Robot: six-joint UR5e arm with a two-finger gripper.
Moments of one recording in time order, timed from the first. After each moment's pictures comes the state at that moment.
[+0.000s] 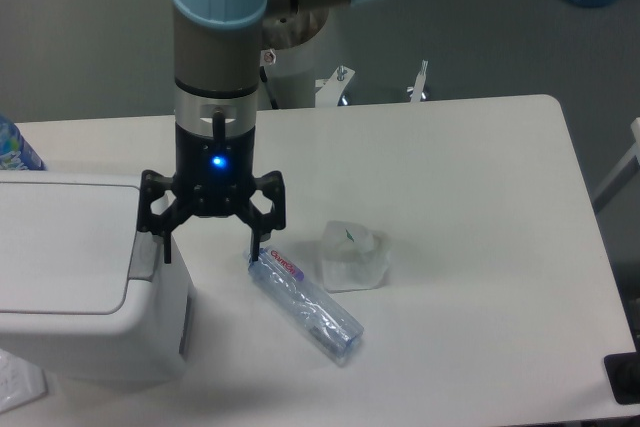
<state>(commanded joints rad) 2.22 -1.79 -1.47 -0.98 1.34 0.04</state>
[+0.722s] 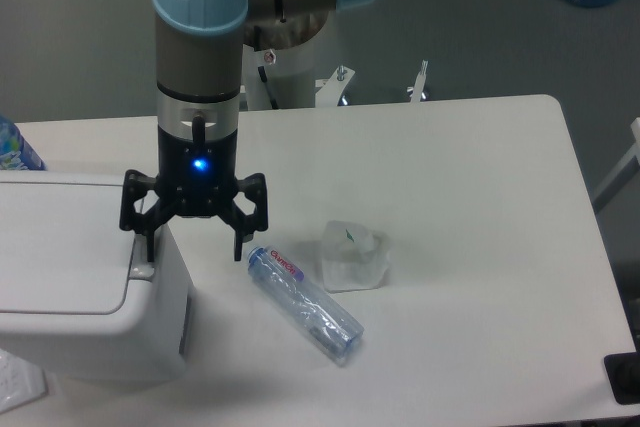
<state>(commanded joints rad) 2.21 -1.79 -1.49 -0.98 1.35 0.04</state>
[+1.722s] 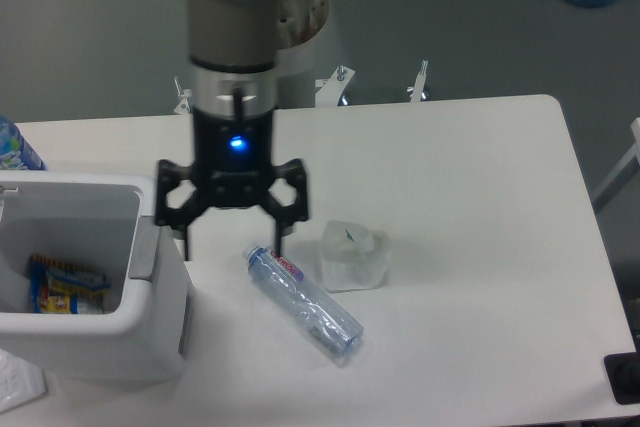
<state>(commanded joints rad) 2.37 -1.79 -1.39 -0.98 1.35 0.06</state>
